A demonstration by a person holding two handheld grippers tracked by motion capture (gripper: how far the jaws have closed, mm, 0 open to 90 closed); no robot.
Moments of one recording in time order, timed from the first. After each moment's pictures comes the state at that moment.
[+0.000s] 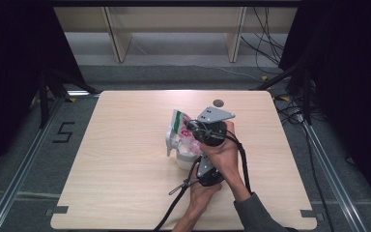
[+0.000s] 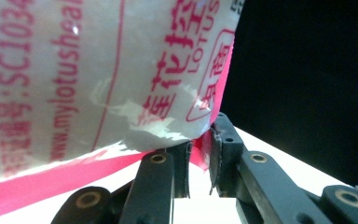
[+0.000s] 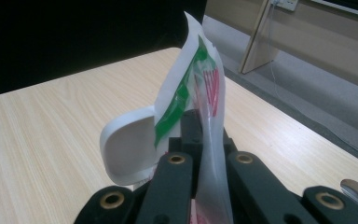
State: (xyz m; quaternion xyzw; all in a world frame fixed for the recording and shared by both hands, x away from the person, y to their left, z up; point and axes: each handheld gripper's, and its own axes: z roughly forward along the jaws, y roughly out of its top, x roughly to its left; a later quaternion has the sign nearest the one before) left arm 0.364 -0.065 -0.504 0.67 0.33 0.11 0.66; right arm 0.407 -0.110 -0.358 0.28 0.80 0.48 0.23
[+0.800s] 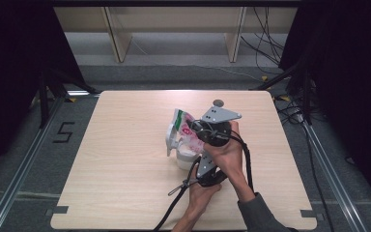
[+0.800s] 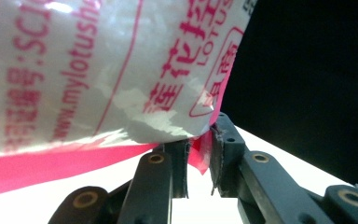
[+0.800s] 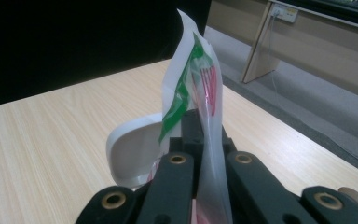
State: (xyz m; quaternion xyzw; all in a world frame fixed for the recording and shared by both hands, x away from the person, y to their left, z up) left arm 0.363 -0.060 -0.503 0.69 0.31 0.12 0.64; right arm 0.402 -0.119 -0.350 0.27 0.79 0.50 0.23
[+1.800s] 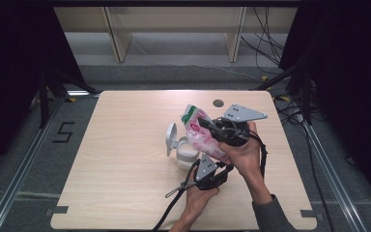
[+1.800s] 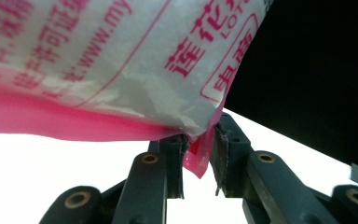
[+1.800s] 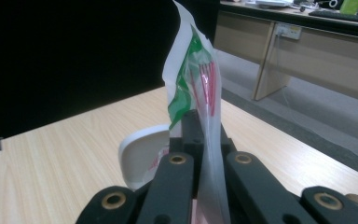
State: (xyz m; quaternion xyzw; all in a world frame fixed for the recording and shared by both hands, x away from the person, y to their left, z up) left arm 0.353 -0.056 -0.502 0.69 0.31 0.12 0.65; right arm 0.394 -0.158 -0.336 0.26 0.76 0.56 0.21
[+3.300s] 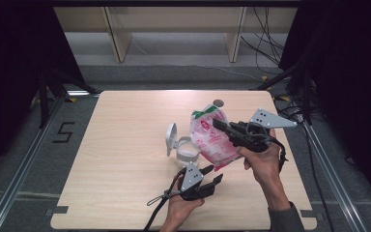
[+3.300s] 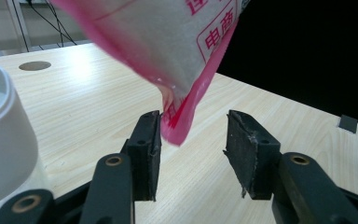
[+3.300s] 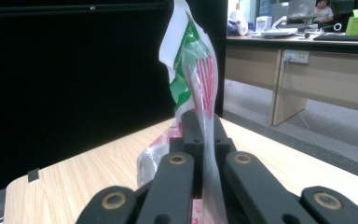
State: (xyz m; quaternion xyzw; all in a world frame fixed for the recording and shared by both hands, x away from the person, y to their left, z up) left arm 0.323 -0.010 -0.498 0.72 0.30 0.16 0.60; right arm 0.376 -0.202 -0.337 0.26 0.71 0.63 0.17
